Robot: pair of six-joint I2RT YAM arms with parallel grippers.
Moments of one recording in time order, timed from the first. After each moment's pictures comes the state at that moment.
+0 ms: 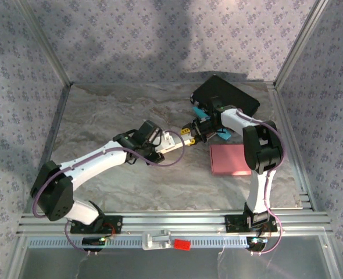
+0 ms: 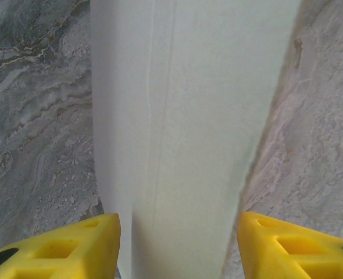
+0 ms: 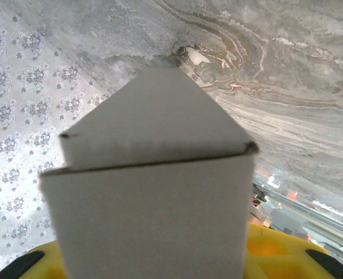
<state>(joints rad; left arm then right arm) -0.78 1.45 1.04 -0.59 -0.05 0.42 0.30 1.99 1.39 -0.70 -1.09 1.07</state>
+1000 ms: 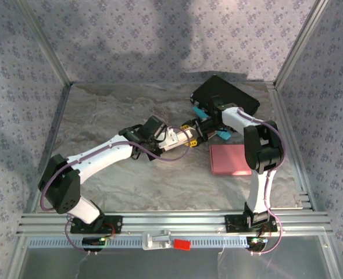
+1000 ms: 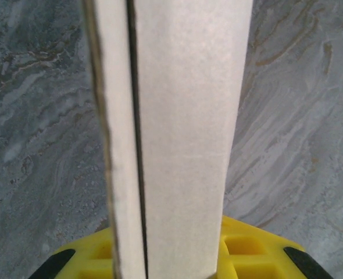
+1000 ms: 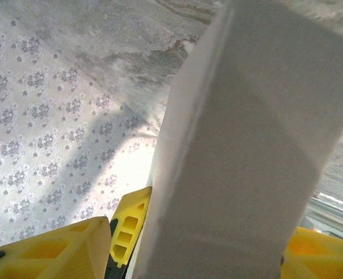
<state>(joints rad) -0.79 1.53 1.15 -0.67 -0.09 0.43 0.29 1.99 1.42 -0.77 -1.08 1.06</state>
